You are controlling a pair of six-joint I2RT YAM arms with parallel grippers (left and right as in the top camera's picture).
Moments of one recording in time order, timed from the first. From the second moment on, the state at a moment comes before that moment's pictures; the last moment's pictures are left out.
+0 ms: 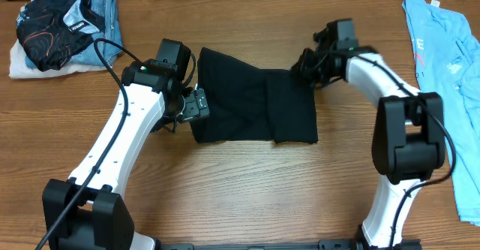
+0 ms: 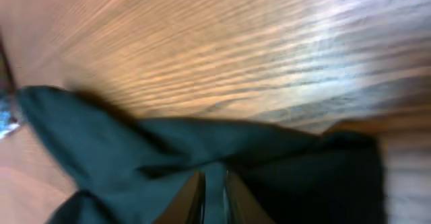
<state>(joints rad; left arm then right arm) -0.25 1.66 1.36 -1.13 -0.01 -0.54 0.09 2.11 1.53 -0.54 -0.50 0.48</state>
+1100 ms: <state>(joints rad) -0.25 1.66 1.36 -1.13 0.02 -0.52 0.19 1.87 1.01 -0.57 -0.69 0.31</state>
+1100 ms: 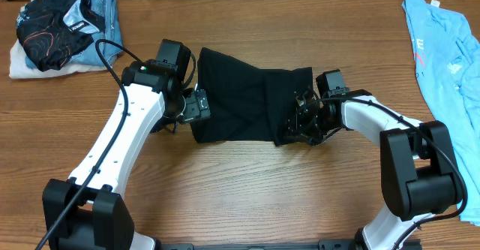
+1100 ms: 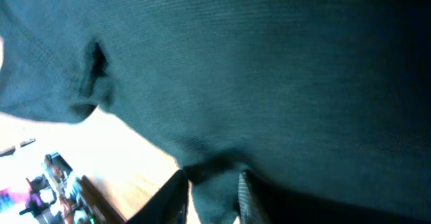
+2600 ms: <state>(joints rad) 0.01 1.96 1.35 -0.72 0.68 -0.15 0.19 1.51 1.49 -1.27 -0.37 0.46</state>
